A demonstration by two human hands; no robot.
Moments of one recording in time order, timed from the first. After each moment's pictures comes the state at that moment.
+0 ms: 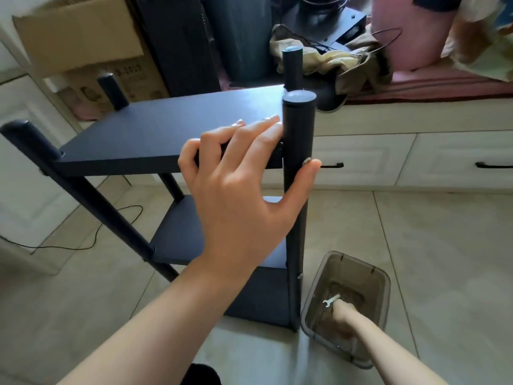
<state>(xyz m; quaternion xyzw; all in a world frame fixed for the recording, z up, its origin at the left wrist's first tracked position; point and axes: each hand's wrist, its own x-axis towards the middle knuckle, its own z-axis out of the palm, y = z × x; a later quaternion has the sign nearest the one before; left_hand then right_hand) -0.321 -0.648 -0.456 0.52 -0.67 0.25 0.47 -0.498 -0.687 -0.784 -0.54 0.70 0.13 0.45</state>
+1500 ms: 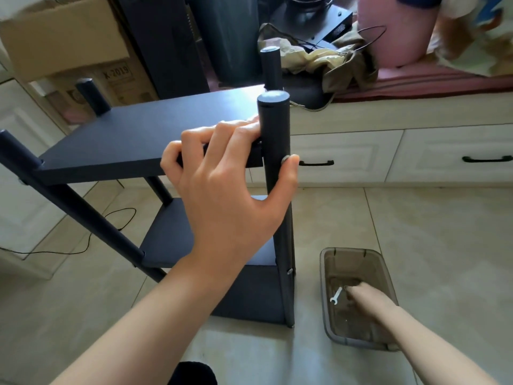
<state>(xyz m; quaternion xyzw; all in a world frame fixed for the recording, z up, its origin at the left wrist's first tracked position) -0.337 -0.646 -0.451 0.56 -0.65 0.22 0.46 -0.580 -0.709 -0.795 -0.75 0.59 0.18 0.23</state>
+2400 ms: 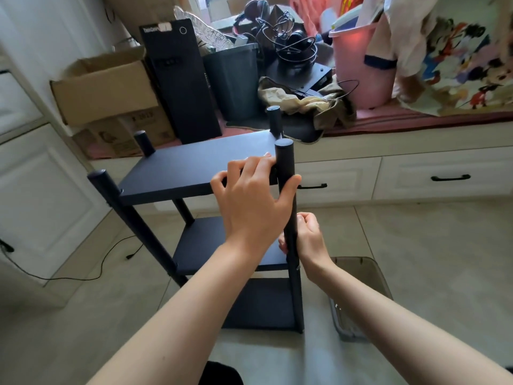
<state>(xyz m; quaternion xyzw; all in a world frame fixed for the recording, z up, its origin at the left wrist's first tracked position) -0.314 -0.627 -0.421 0.61 -0.68 0.12 0.39 -0.404 -0.661 -0.539 -0.41 0.47 -0.55 0.55</state>
